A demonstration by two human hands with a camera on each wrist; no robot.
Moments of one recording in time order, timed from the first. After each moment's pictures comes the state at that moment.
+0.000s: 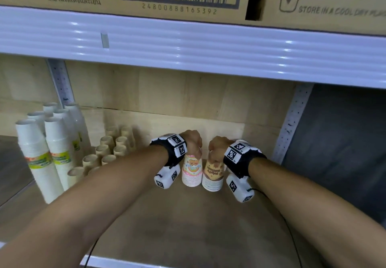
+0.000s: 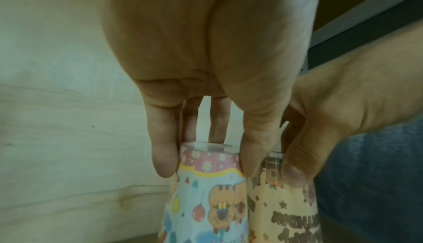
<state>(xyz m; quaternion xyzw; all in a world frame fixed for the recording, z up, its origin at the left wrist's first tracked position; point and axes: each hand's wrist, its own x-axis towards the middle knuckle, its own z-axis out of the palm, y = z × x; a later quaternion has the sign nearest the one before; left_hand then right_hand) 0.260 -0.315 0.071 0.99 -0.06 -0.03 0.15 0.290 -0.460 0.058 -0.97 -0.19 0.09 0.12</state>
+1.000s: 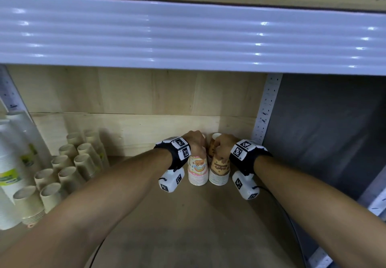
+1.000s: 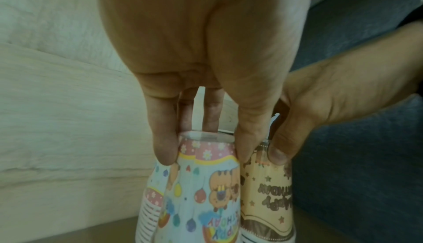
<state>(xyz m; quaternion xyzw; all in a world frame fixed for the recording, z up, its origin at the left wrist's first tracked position) 0.304 -0.401 0.054 0.98 -0.11 -0.08 0.12 0.317 -0.557 0.044 -0.97 -0.13 0.07 0.18</state>
